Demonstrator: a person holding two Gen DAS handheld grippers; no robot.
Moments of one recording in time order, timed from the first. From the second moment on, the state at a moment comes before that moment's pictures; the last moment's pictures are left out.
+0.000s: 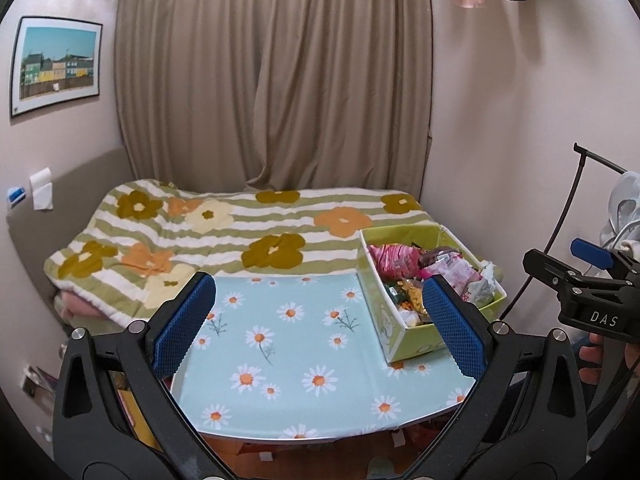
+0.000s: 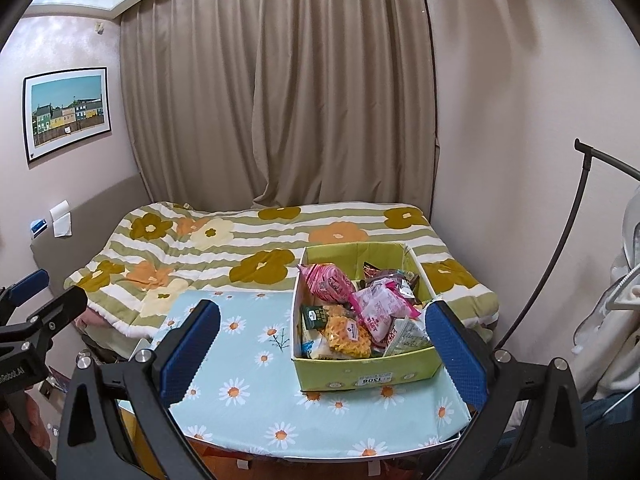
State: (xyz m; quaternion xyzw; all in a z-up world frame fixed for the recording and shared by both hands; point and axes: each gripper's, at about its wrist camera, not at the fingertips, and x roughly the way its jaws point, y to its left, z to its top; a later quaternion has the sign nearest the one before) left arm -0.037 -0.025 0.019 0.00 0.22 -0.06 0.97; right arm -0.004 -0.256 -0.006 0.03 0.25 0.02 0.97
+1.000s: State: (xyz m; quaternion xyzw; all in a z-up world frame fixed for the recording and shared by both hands) left arm -0.013 -0.021 0.011 -0.02 0.23 -0.04 0.97; right arm 0.012 -0.253 -0.011 0.02 0.26 0.01 0.97
